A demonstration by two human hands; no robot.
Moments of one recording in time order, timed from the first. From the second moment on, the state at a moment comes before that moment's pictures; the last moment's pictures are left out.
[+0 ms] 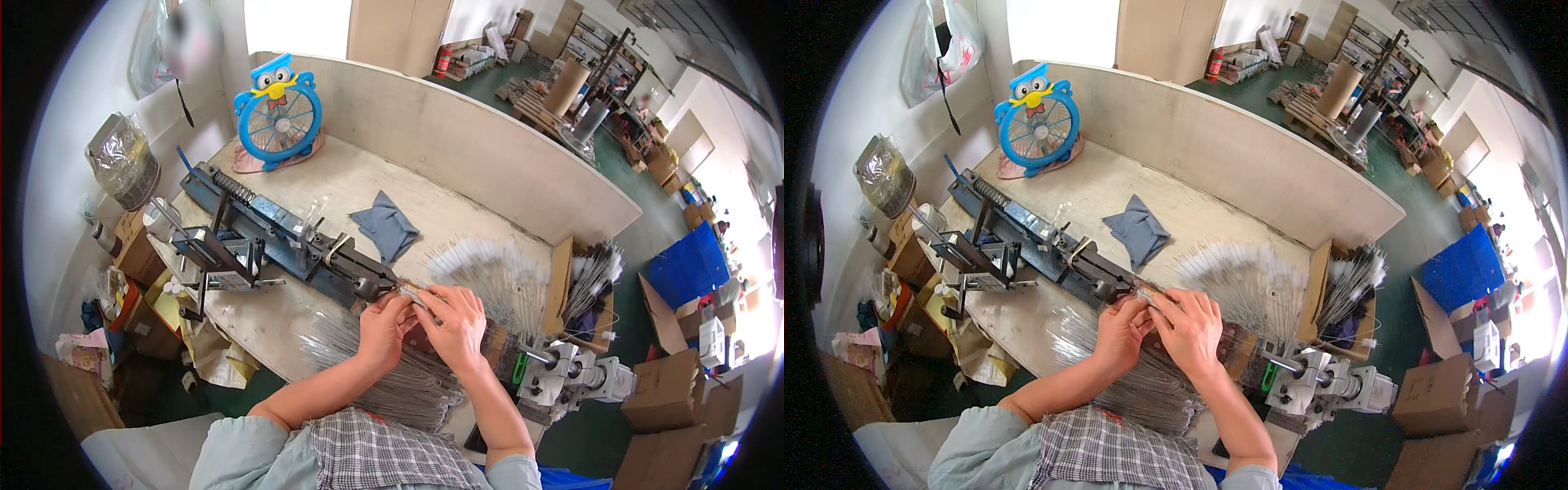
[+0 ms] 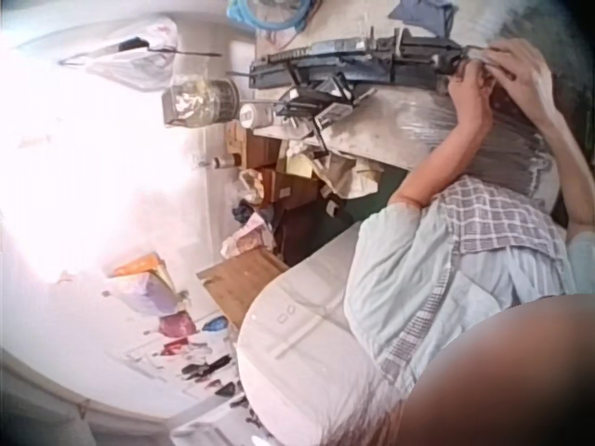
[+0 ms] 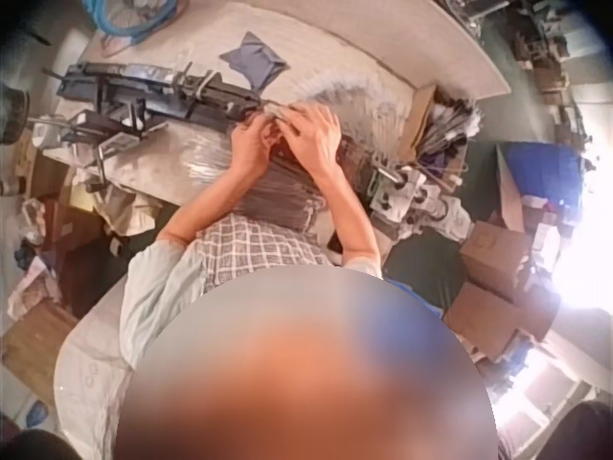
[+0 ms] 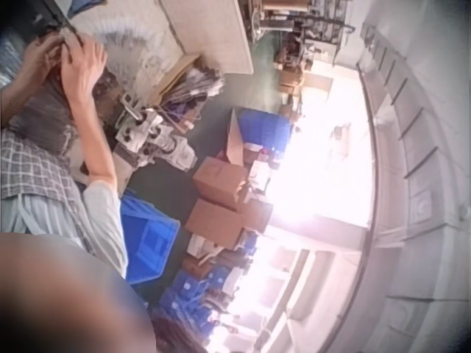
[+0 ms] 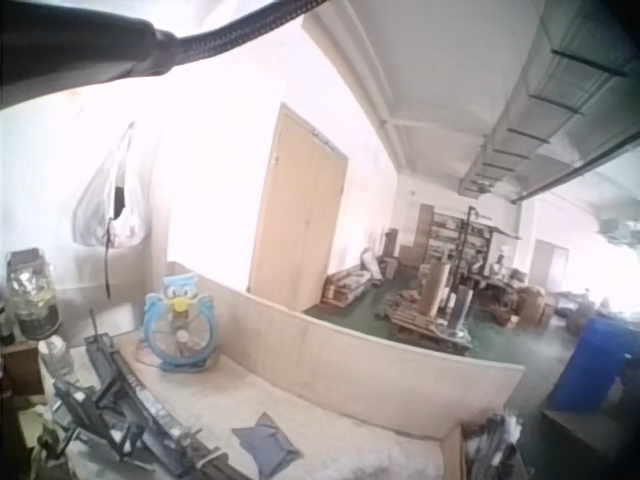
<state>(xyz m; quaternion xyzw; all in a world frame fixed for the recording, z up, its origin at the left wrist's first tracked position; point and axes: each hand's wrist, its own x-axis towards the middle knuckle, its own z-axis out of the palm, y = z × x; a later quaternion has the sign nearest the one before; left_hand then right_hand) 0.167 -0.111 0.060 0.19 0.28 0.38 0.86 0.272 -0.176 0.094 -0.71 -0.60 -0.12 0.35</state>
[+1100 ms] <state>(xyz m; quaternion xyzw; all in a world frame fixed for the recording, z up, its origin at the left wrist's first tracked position) 0.149 -0.111 0.077 0.21 0.28 0.31 0.88 0.273 -0.203 0.112 -0.74 -0.60 -0.09 0.28</state>
